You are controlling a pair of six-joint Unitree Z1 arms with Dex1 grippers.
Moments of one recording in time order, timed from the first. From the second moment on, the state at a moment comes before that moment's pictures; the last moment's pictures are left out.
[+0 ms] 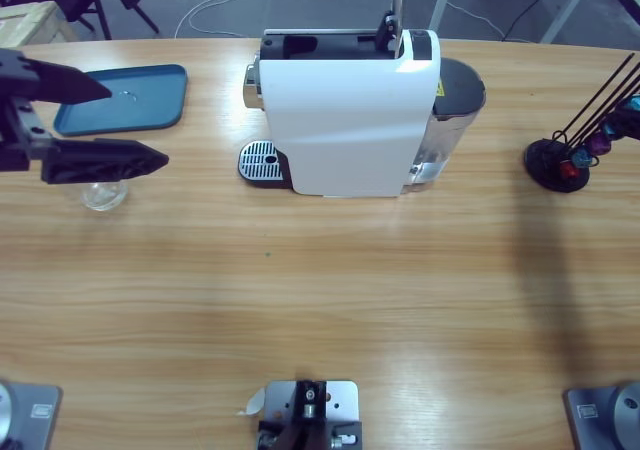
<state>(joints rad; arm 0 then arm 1) -0.97 1.27 -1.06 0.52 0.10 0.05 0.14 1.26 -0.46 -0.25 -0.23 0.10</state>
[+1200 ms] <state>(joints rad) -0.98 1.27 -1.04 0.51 0.10 0.03 0.13 1.28 -0.46 -0.27 -0.25 0.13</state>
